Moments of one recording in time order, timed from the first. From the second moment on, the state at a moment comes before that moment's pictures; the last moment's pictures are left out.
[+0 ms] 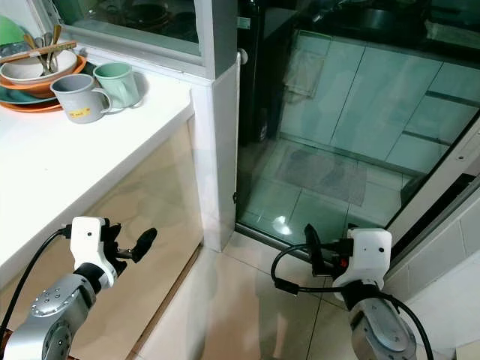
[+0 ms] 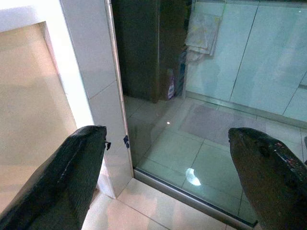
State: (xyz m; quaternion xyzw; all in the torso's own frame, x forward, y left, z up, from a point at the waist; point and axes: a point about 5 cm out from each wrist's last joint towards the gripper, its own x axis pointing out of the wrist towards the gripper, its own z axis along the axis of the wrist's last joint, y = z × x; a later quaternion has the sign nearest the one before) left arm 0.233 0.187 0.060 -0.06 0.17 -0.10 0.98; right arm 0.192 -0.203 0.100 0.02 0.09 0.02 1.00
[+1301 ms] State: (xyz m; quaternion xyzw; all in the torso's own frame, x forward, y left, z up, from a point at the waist) left arm 0.282 0.149 0.119 -0.06 0.01 -0.16 0.99; right arm 0.236 -0.217 0.115 -0.02 -0.01 -0.12 0.99
